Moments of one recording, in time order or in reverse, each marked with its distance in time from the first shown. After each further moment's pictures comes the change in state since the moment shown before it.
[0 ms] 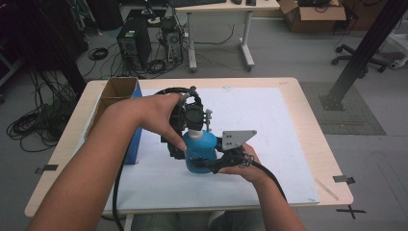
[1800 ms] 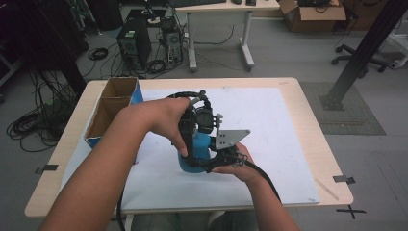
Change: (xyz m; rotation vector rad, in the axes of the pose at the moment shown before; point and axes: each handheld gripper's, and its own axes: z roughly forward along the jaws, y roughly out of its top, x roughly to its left) left arm -0.001 0.018 0.008 0.024 0.016 -0.015; right arm 0.000 0.005 0.015 -0.024 0.008 -0.003
